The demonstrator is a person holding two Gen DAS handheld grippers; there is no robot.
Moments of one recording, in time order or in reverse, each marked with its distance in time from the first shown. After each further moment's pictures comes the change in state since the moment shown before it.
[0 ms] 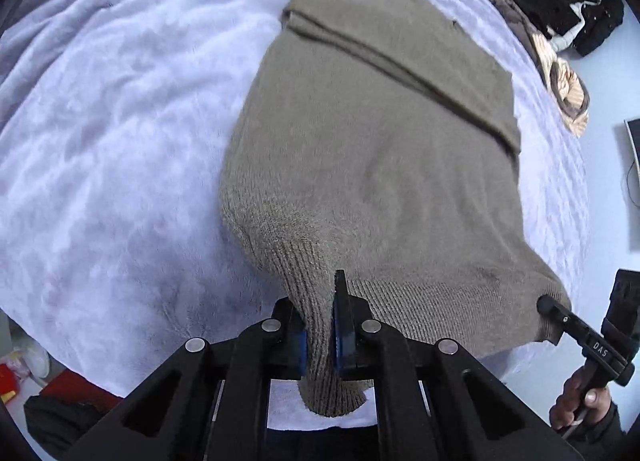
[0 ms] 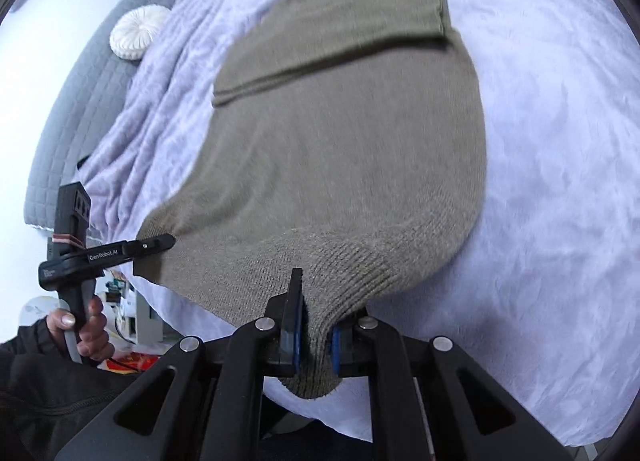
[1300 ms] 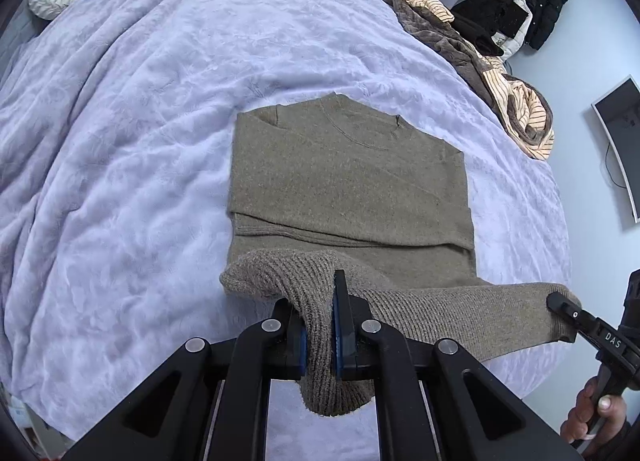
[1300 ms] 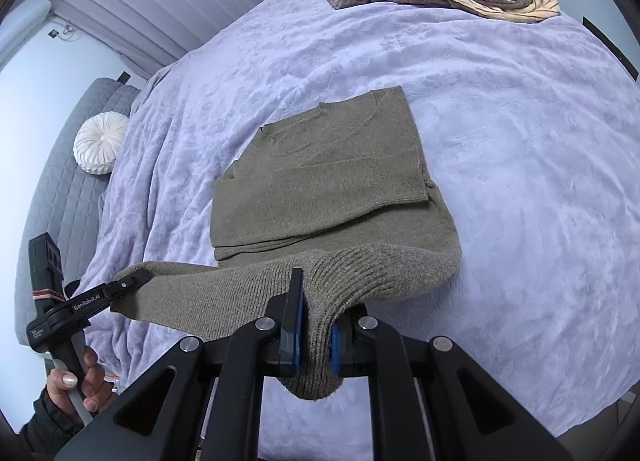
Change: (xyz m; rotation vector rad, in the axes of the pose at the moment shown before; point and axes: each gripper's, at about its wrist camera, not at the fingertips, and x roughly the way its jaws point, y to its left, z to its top) left arm -0.052 -0.089 0.166 0.215 -0.148 -0.004; right arm -0.057 0.057 0.101 0.202 -0.263 -0.153
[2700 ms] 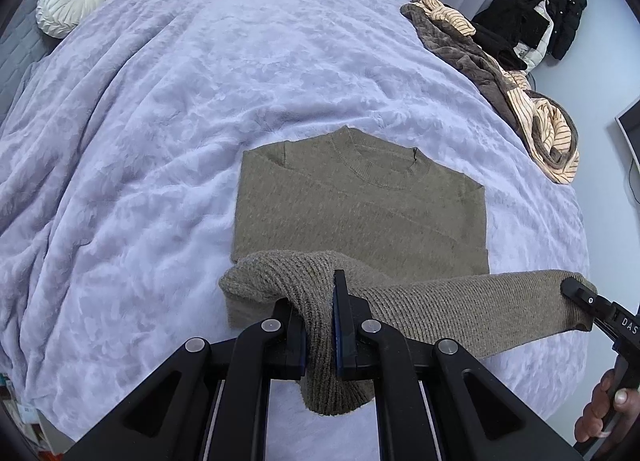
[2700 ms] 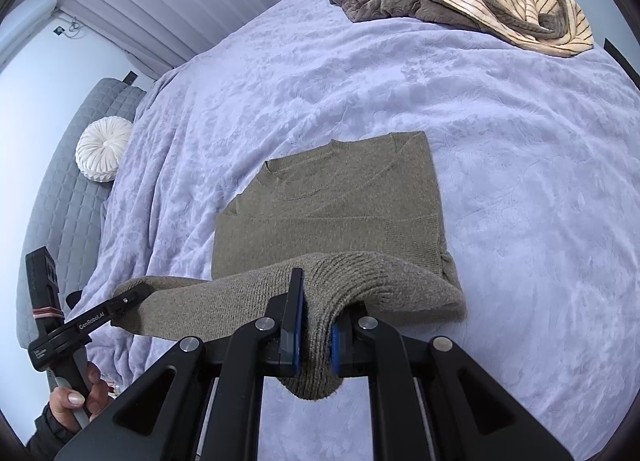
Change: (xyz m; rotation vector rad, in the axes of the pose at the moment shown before) left arm 0.013 -0.022 0.049 -0.025 -0.037 0.096; right arm 0.026 0.003 0.079 -0.032 -0.004 0.018
